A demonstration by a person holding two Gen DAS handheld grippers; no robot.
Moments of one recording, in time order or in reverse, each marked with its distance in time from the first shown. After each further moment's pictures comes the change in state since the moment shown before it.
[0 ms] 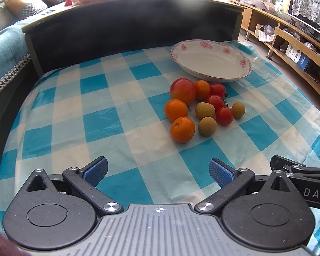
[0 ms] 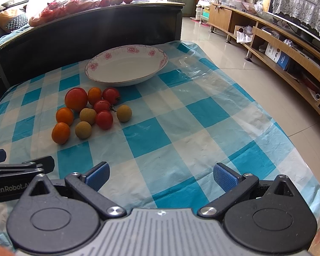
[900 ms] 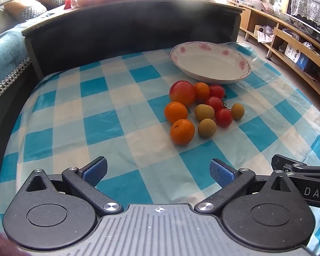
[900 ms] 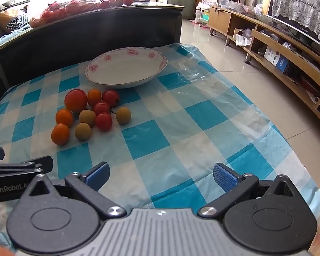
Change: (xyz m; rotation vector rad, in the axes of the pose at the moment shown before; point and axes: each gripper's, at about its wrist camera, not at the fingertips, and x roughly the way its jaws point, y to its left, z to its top) left arm -0.001 -0.001 0.002 0.009 -0.012 0.005; right arm -0.001 -0.001 0.001 -0.004 -0.011 -0.003
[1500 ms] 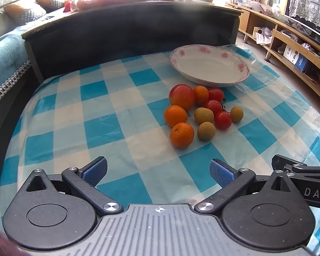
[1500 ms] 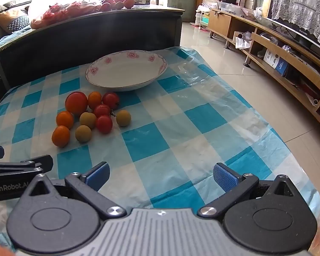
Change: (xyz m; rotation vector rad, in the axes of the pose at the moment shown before) left arm -0.006 0.001 0.006 0.006 -0.012 -0.008; right arm -0.004 -0.002 0.002 -0.008 -0.017 -0.007
